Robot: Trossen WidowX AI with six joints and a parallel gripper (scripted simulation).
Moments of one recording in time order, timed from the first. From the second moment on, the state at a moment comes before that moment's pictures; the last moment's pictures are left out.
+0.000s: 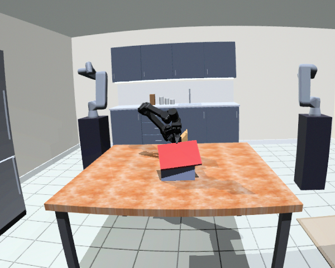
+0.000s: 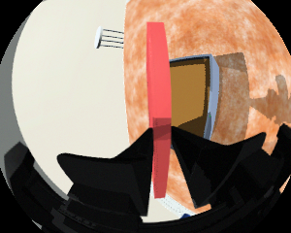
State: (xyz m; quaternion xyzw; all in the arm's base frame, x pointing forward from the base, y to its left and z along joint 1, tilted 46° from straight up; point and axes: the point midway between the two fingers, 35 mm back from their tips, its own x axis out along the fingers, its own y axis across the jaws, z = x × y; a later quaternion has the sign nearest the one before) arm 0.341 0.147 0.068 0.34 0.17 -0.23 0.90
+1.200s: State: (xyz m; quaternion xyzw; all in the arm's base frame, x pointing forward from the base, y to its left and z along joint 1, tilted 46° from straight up) arm 0.341 0.174 0.096 0.34 0.17 -0.23 0.90
